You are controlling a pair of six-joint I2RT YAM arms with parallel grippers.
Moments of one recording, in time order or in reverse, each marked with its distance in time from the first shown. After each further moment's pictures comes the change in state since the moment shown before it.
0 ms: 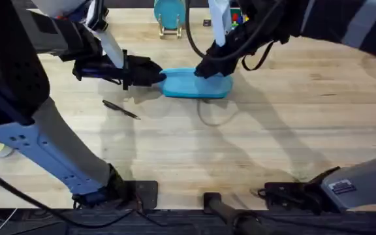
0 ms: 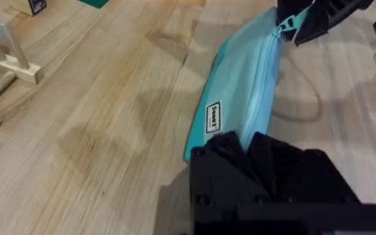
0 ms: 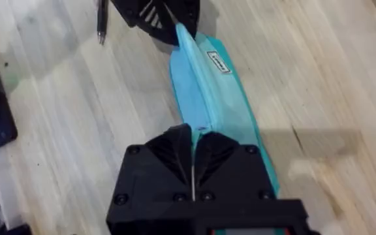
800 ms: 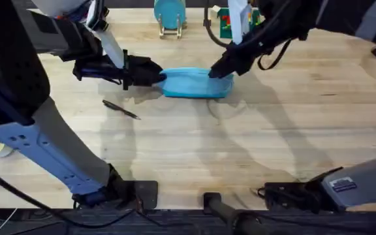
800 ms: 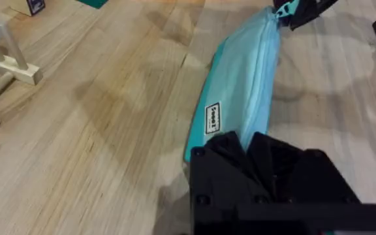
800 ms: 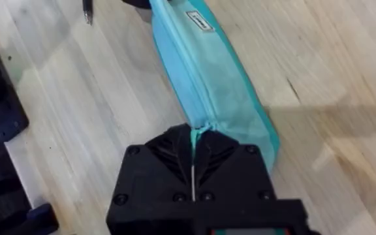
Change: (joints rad) left arm 0.000 0.000 0.000 -0.001 0.000 0.000; right arm -0.104 0.000 0.000 -0.131 -0.029 -0.001
